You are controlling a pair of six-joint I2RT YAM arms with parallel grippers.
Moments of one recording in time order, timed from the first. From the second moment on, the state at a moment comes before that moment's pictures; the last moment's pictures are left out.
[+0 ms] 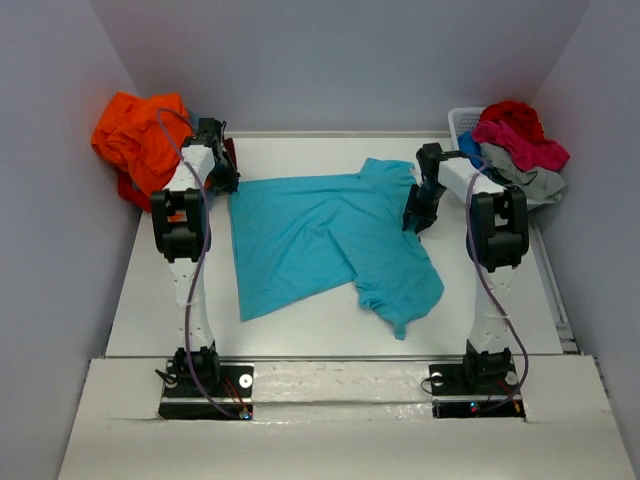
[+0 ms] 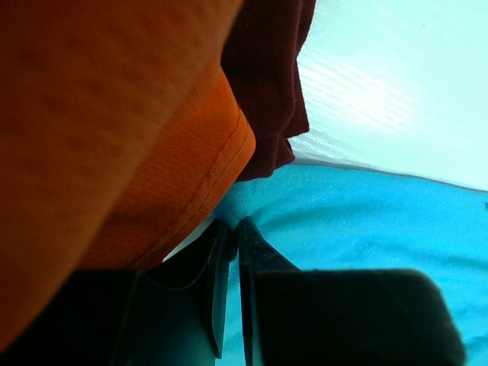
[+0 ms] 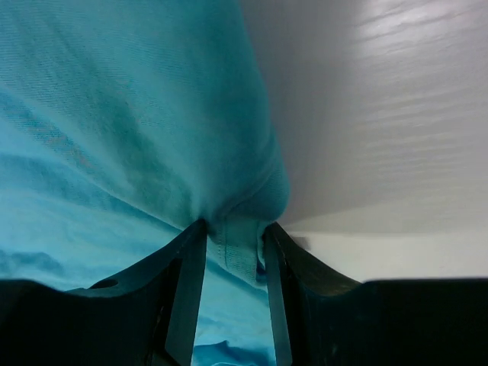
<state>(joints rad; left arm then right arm) 0.02 2.40 2.11 -0.82 0.04 -0.42 0.13 2.21 1.77 -1.00 -0.12 0.50</state>
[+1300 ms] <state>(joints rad) 0.03 2.40 2.11 -0.83 0.06 -0.41 0.07 2.38 2.08 -1.19 0.08 0.51</state>
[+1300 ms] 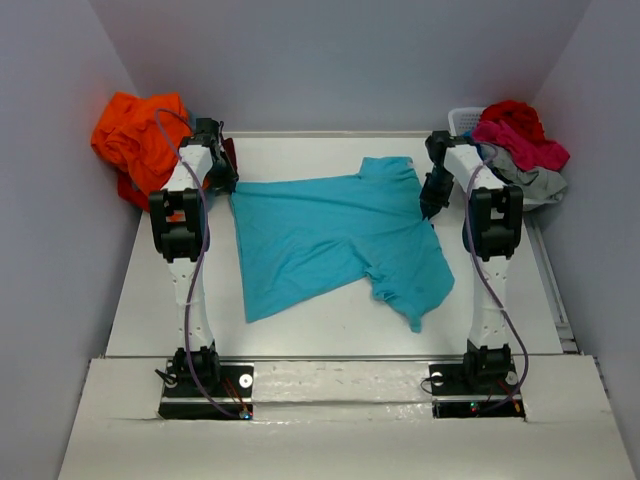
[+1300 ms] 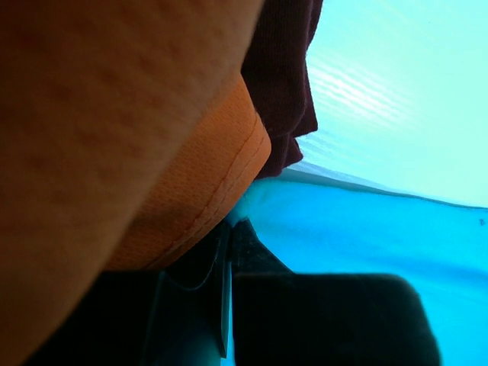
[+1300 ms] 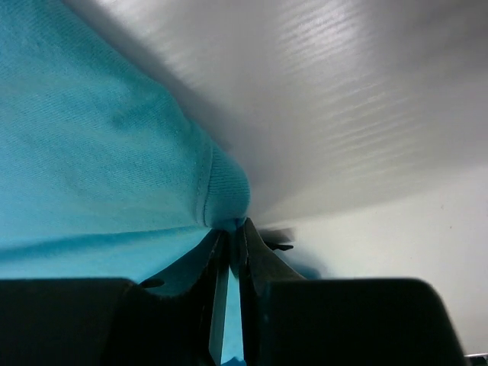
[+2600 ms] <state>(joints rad) -0.27 1.82 1.36 -0.80 0.05 -0.48 0.22 1.98 1.66 -1.07 -0.07 0.48</state>
